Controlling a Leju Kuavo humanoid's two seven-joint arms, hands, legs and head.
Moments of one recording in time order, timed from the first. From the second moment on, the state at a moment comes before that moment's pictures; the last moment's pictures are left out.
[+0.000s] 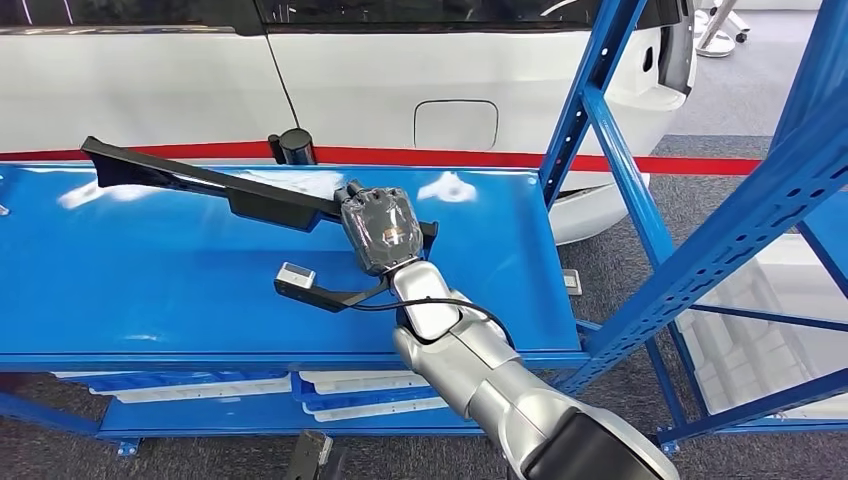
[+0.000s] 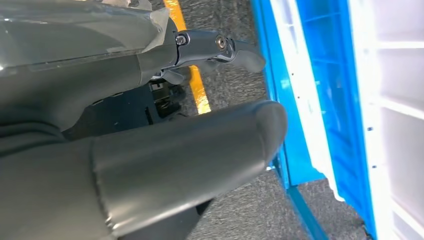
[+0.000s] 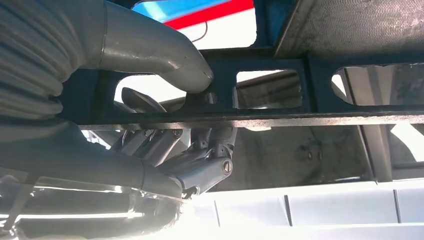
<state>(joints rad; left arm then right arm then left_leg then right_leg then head) 0.00 -0.01 -0.87 -0.96 0.70 0.53 -0.20 -0.84 0.32 0.87 -0.59 1.21 -0.61 0.12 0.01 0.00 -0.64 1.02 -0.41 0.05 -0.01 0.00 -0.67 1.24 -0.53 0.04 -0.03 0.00</state>
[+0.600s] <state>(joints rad) 0.00 0.00 -0.89 -0.96 0.73 0.54 -0.22 -0.84 0.33 0.87 -0.60 1.20 -0.61 0.12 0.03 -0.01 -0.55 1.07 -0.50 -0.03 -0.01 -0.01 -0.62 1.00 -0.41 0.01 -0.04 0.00</state>
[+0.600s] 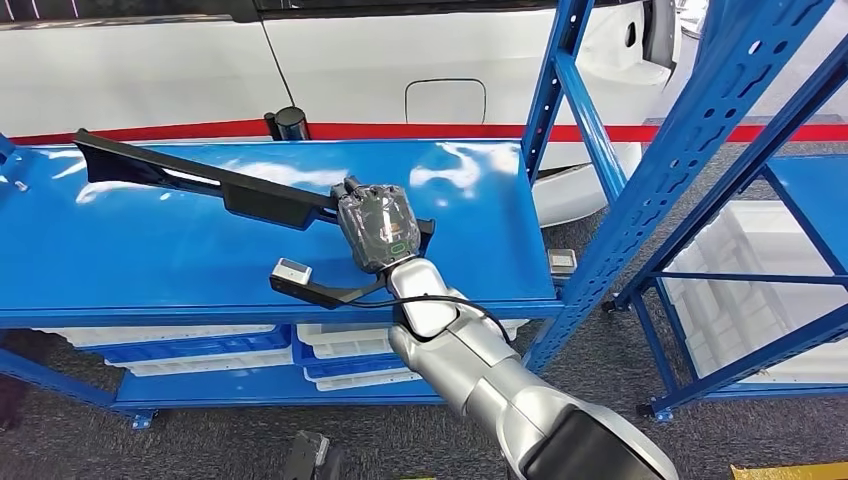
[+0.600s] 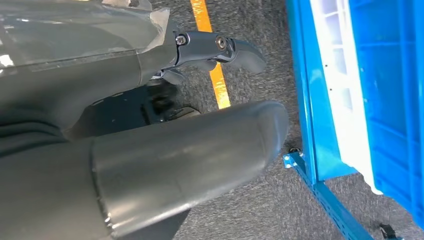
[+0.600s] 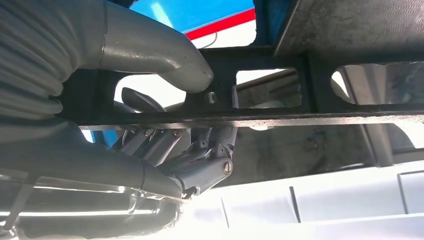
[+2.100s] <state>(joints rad) -0.01 0.02 -0.92 -0.96 0.81 0.54 -0.26 -0.85 0.32 0.81 -0.61 1.19 -0.62 0.08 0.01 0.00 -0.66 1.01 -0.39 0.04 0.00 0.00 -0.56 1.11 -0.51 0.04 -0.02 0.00</state>
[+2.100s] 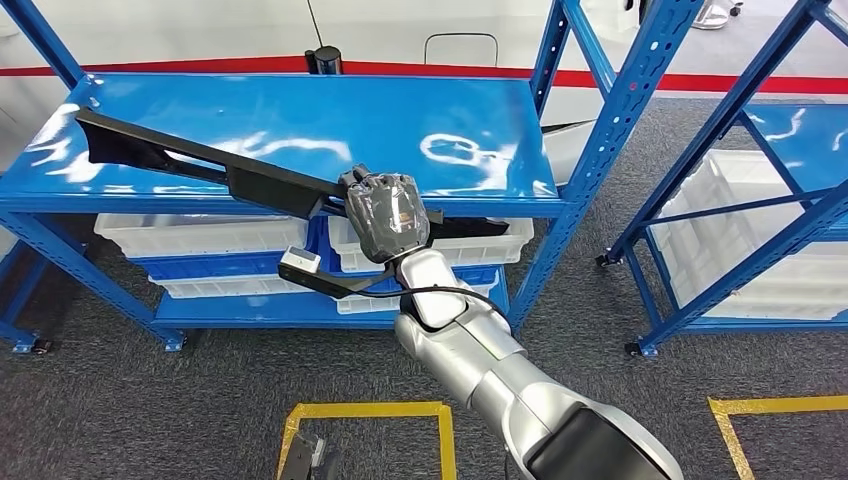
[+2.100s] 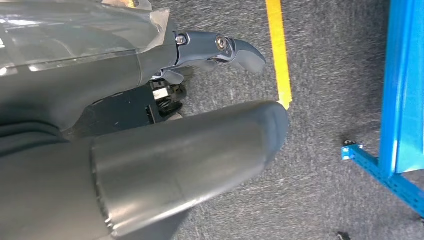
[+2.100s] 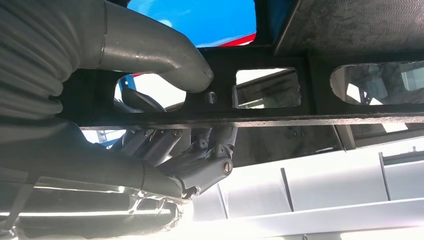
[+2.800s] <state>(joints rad) -0.01 0.03 -0.93 -0.96 0.81 0.54 -0.26 -0.85 0.32 0.80 -0.60 1.19 -0.62 0.08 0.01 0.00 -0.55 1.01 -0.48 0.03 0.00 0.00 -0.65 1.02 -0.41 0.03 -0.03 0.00</state>
